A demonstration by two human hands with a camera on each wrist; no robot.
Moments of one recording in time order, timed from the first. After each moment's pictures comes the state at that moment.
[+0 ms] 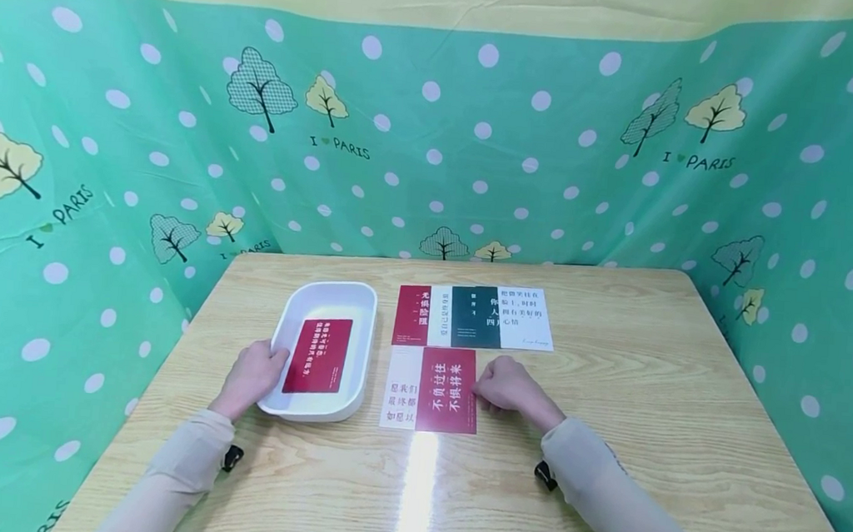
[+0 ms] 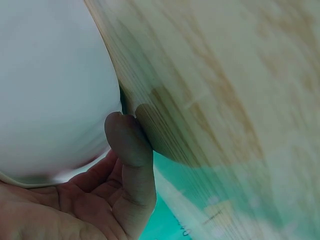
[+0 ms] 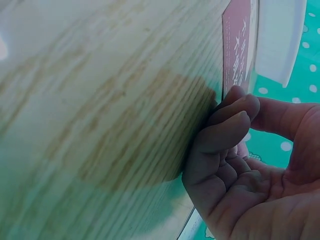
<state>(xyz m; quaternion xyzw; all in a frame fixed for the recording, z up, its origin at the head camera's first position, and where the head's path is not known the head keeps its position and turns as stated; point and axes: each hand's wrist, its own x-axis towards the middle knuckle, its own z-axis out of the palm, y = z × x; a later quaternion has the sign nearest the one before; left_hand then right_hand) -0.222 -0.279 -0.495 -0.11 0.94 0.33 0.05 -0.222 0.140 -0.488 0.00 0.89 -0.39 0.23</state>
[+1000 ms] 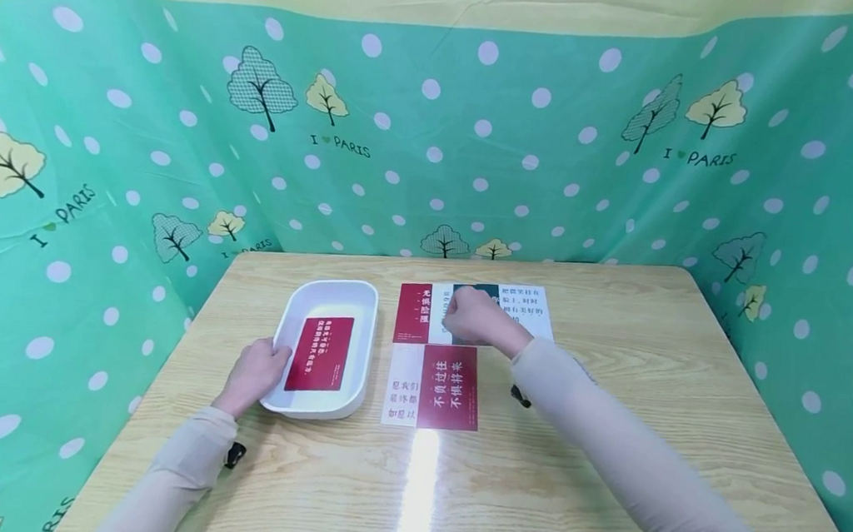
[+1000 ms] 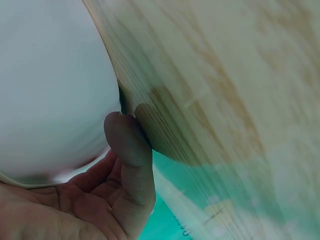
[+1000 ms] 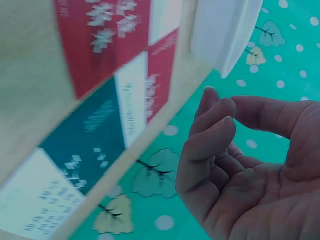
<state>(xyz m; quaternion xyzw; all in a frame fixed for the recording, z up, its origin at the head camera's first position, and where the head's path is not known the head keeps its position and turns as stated) -0.222 -0.279 -0.494 -0.11 0.94 0.33 0.06 -0.276 0.095 -0.398 -0.12 0.92 -0.32 0.19</state>
